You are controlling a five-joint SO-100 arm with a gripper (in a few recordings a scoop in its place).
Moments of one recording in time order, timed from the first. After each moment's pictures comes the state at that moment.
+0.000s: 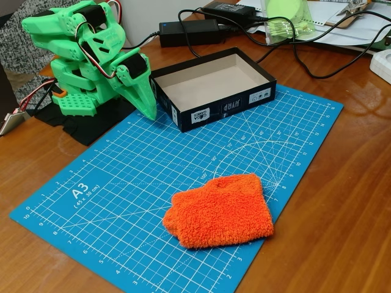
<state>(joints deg) 3.5 192.6 177.5 63.8 2.8</state>
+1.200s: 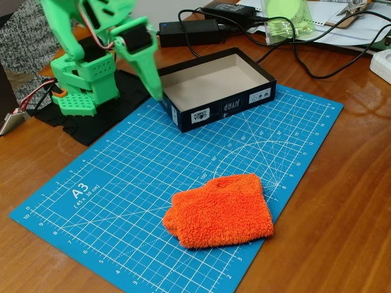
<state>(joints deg) 11.4 116.5 109.3 76.0 24.2</state>
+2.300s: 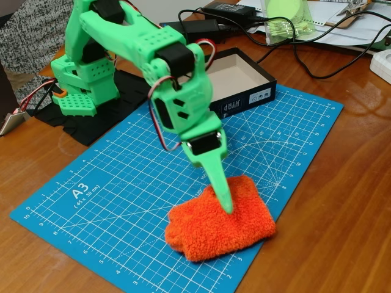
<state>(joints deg) 14.9 57.5 62.4 60.7 30.8</state>
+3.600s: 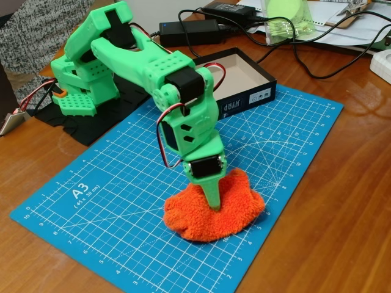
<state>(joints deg) 16.5 41.1 43.6 72.5 33.8</state>
